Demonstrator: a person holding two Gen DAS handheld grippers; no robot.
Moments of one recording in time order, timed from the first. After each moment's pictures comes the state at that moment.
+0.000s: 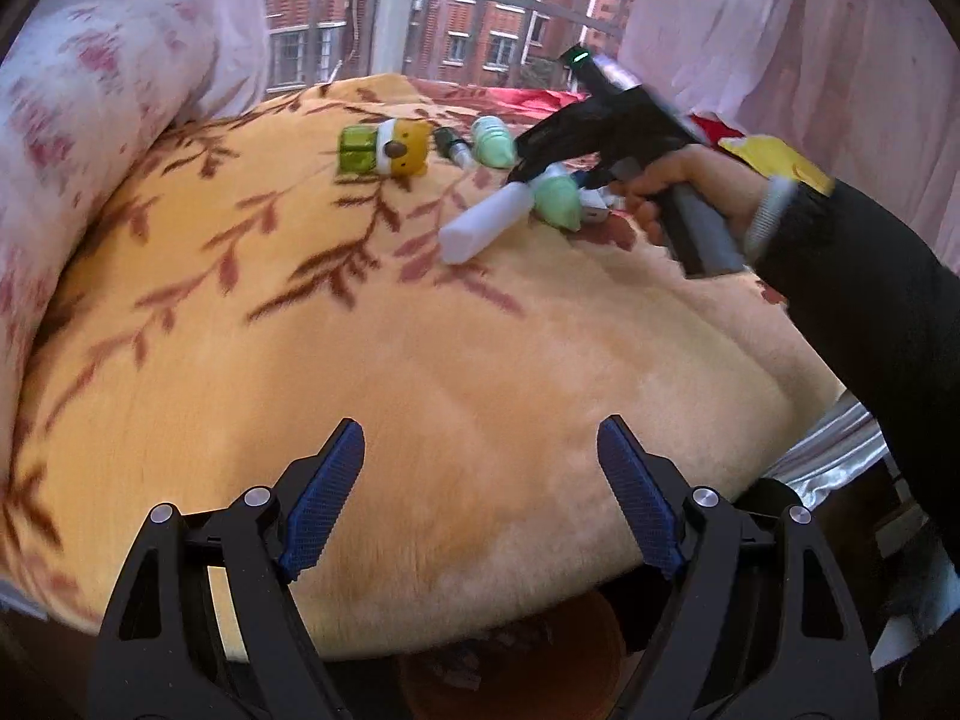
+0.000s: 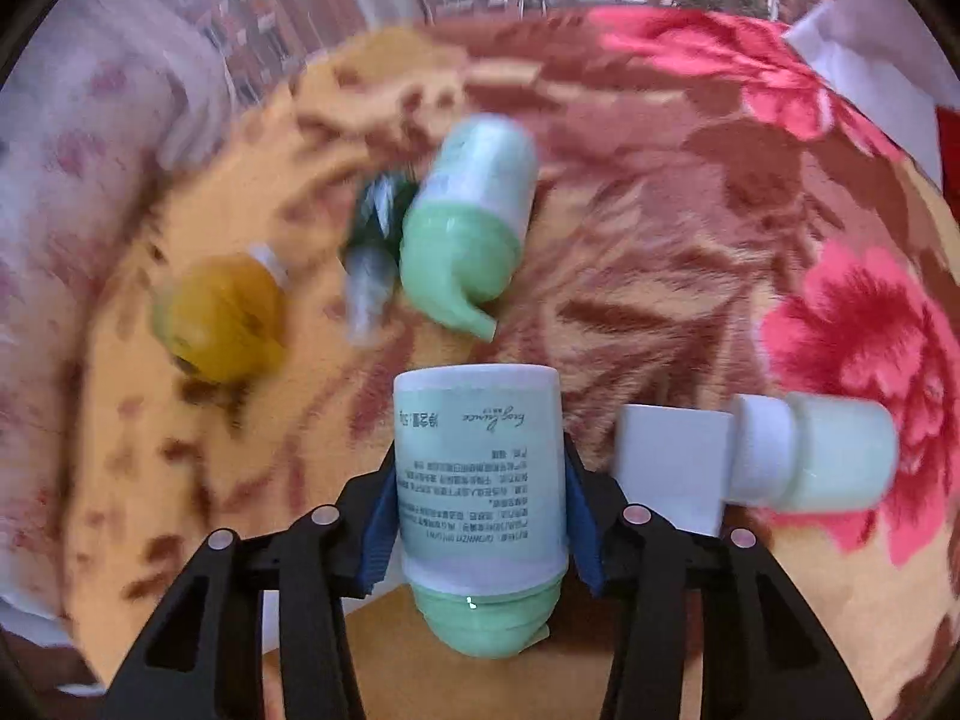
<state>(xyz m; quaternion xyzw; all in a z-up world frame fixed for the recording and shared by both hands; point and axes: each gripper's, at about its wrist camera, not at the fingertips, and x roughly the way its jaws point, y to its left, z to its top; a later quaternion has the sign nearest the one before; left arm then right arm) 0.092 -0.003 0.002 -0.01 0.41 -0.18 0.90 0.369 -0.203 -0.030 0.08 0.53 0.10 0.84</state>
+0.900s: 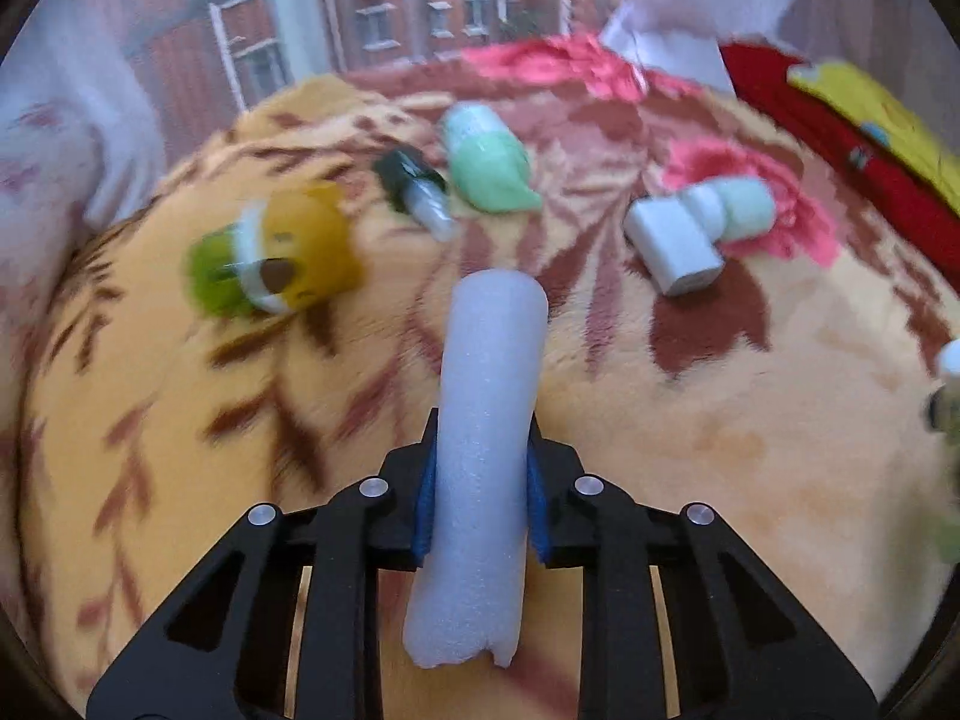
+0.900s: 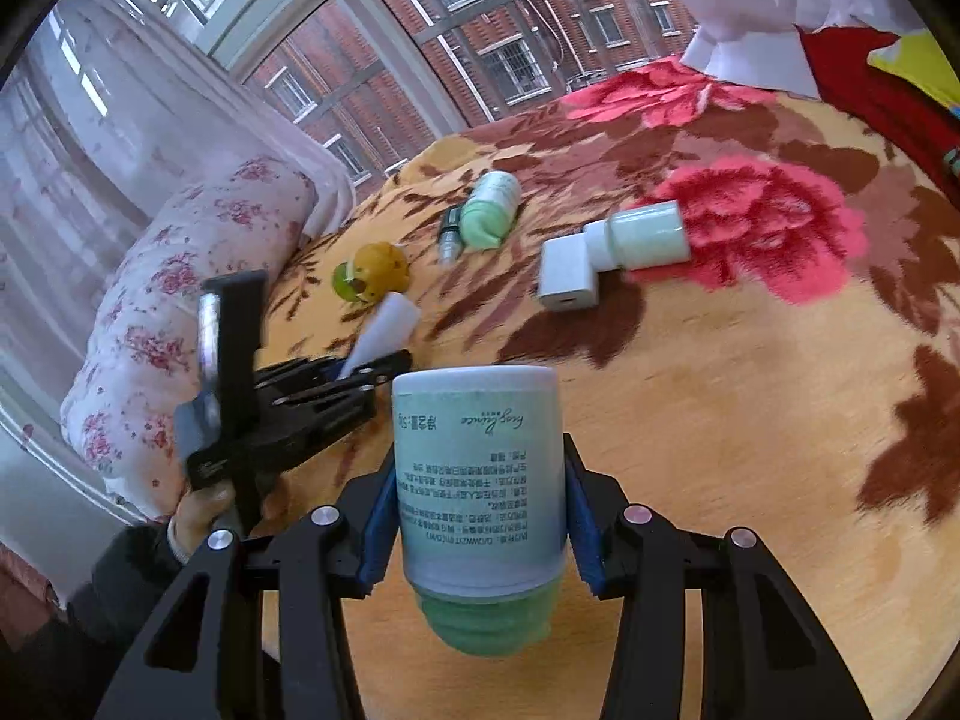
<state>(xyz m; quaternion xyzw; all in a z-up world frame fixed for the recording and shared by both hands) 0.269 -0.078 -0.026 0.09 0.42 -0.15 0.89 0.174 -0.285 -0.003 0.18 0.42 0.18 0.87</state>
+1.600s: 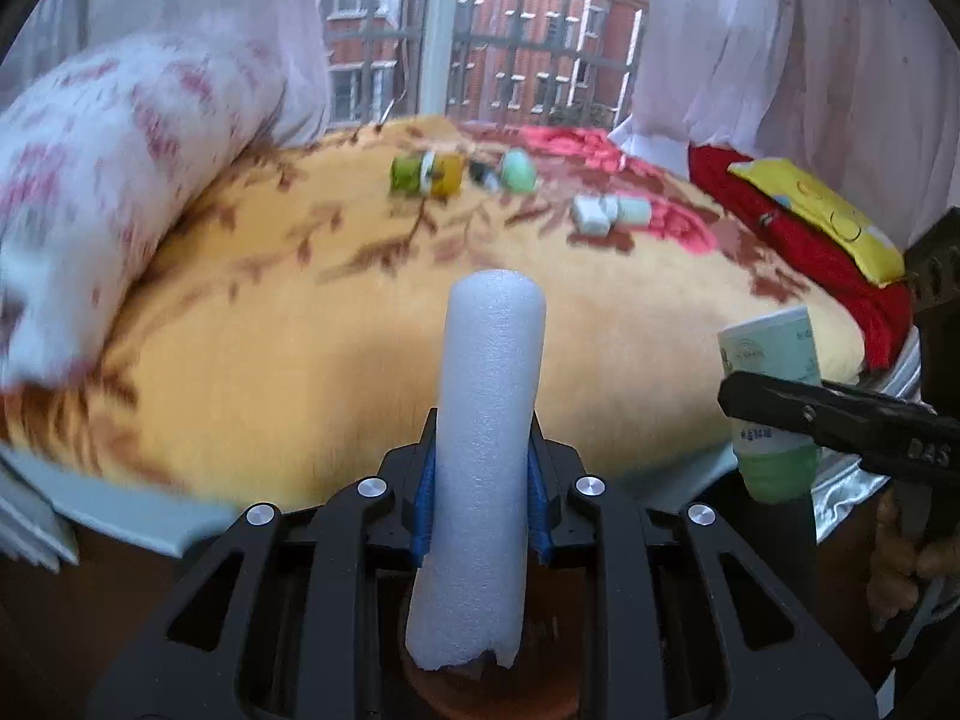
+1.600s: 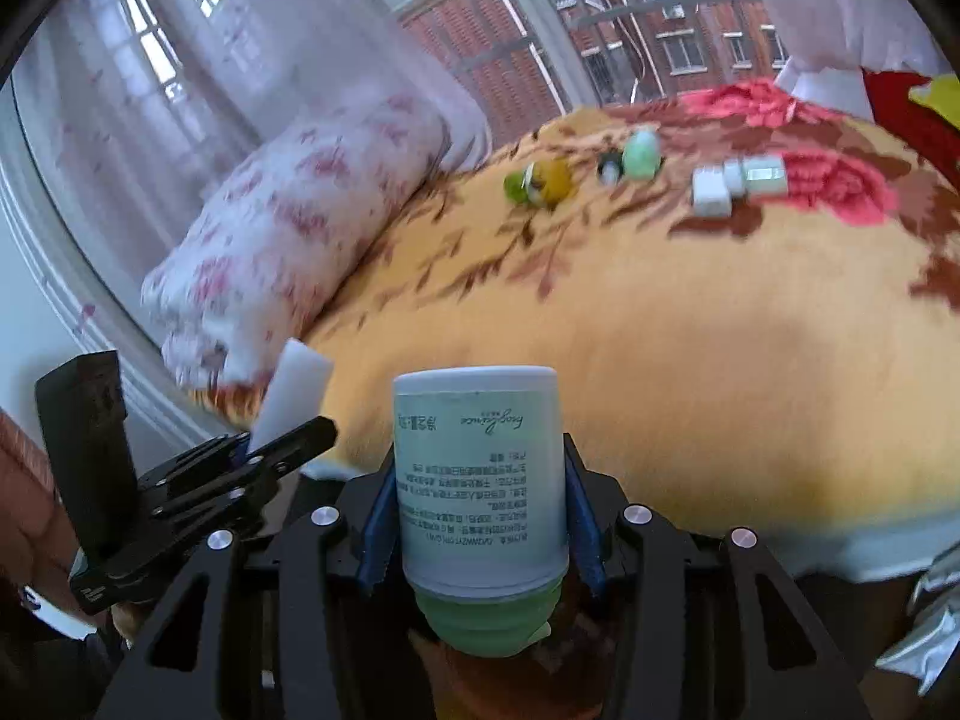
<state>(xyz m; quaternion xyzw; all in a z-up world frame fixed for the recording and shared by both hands) -0.014 -0.003 0.003 -0.03 0.37 -0.11 0.92 -0.003 -0.196 -0.003 0.13 0.40 0.26 0.87</state>
